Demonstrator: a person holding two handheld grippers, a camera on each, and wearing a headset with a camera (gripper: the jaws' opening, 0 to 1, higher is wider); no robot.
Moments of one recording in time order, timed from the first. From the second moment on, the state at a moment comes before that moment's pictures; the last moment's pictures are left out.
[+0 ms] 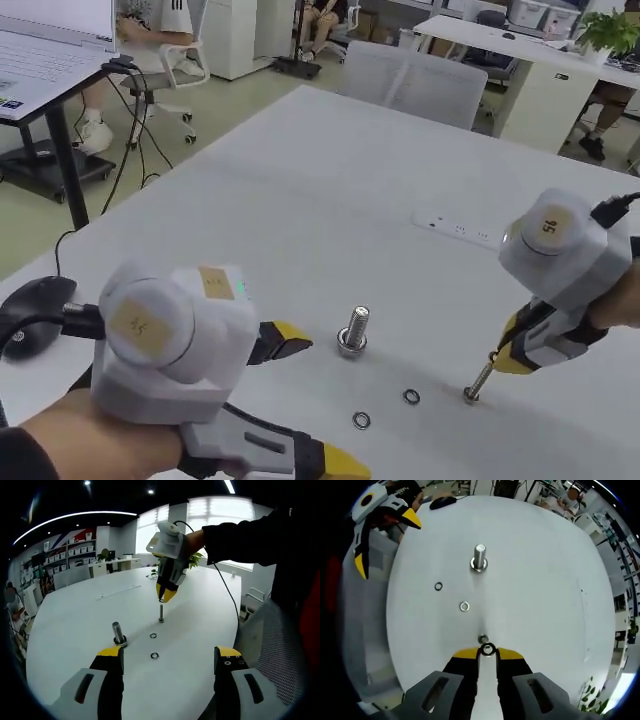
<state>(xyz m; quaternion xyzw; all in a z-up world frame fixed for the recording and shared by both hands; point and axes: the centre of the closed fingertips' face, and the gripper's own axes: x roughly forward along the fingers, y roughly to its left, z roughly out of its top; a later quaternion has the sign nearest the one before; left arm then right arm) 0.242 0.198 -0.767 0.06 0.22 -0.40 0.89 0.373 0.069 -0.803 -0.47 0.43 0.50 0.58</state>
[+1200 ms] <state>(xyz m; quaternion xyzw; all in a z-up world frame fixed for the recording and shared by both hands) 0.246 0.199 -0.772 0.06 0.22 -0.40 0.89 0.378 0.069 -0.818 -0.47 0.44 0.50 0.57</state>
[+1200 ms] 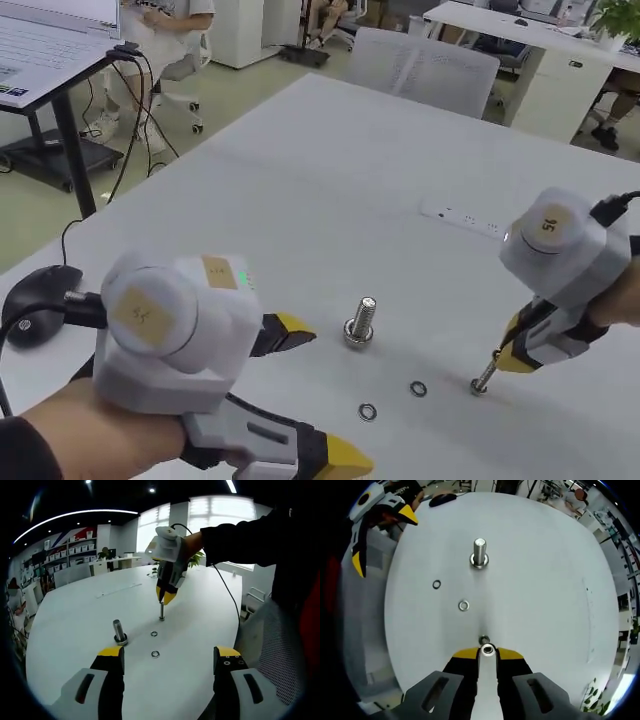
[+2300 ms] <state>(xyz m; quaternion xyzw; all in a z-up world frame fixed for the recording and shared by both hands) 0.246 0.201 -0.773 0.05 0.22 -0.39 0.89 0.378 0.070 -0.854 -0.47 0.47 0.50 0.55</state>
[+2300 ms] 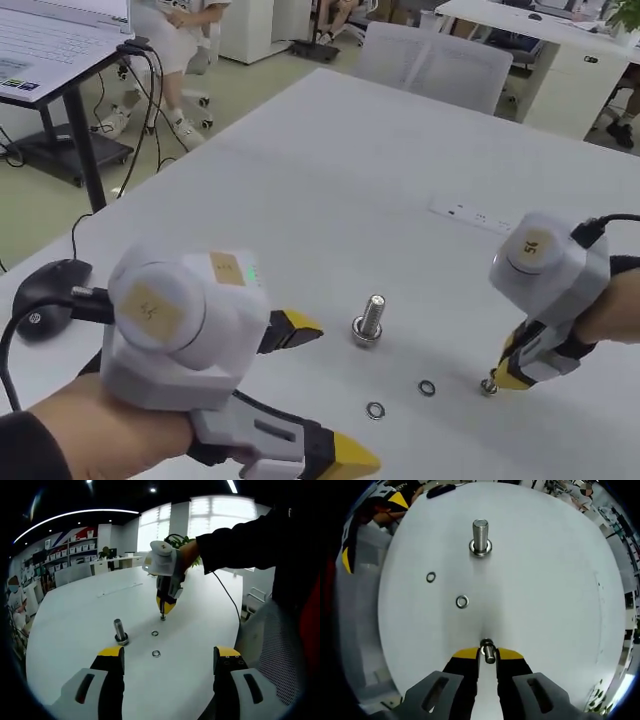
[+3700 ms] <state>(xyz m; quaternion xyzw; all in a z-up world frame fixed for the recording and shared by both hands) 0.246 0.203 -0.774 0.06 0.23 -0.39 0.89 0.387 0.070 -0.867 -0.48 0.47 0.51 0.55</state>
